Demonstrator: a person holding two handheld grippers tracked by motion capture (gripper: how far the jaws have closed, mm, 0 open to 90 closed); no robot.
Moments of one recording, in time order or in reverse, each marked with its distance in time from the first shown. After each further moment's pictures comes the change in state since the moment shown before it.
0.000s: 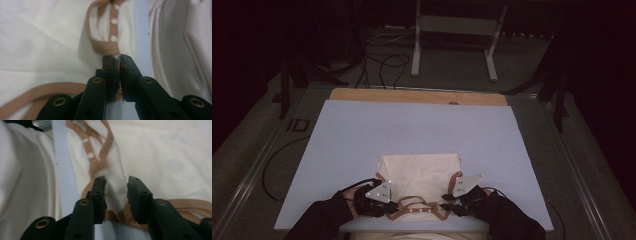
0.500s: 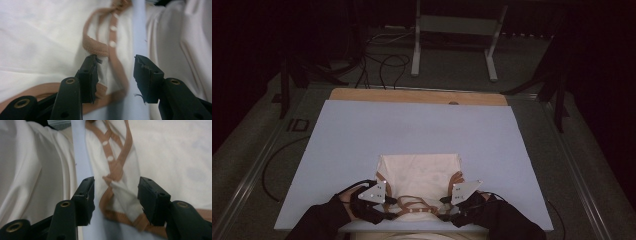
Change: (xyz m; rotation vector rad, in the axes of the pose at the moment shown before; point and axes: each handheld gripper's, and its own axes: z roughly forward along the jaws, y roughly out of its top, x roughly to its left) left arm 0.000 -0.007 -0.006 -0.103 0.050 -0.039; right arm 0.016 0.008 0.001 -0.004 0.037 -0.032
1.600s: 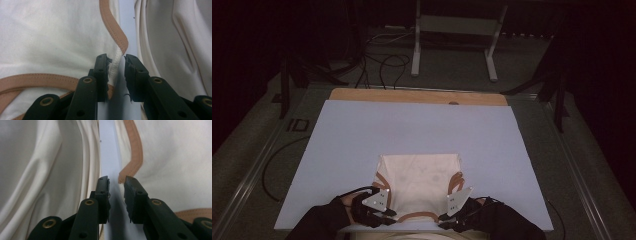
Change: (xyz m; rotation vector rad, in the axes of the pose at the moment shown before) left arm -0.007 -0.011 0.014 0.105 -0.115 0.052; right arm 0.009 -0.009 0.014 0.135 0.154 -0.059
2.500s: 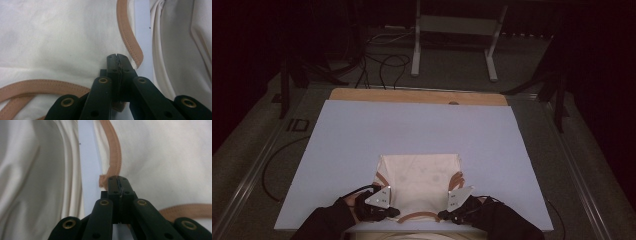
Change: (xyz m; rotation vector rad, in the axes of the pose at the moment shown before) left arm 0.003 0.002 0.007 -0.044 0.089 -0.038; right arm -0.004 -0.004 0.000 -0.043 -0.107 0.055
